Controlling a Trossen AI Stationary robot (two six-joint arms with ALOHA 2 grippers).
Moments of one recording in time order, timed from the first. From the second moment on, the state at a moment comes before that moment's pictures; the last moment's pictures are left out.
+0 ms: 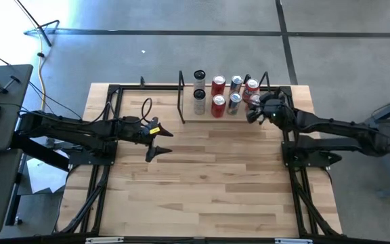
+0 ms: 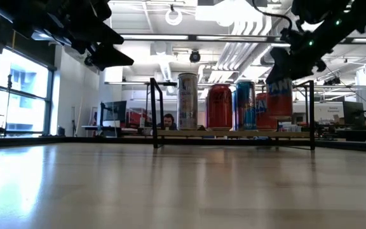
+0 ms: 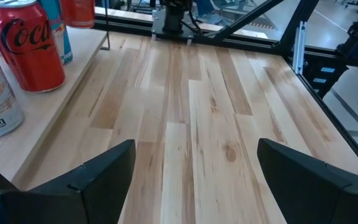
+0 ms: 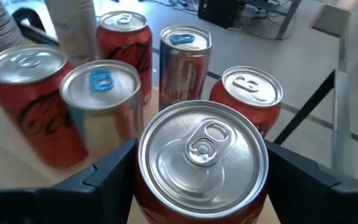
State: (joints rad) left arm 0.03 0.96 0.46 0.13 0.08 -0.12; right arm -0.36 0.84 0.54 -0.26 0.64 0.25
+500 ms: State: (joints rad) left arm 0.03 0.96 0.46 0.13 0.08 -0.13; right arm -0.55 0.91 0.51 -0.13 0.45 0.18
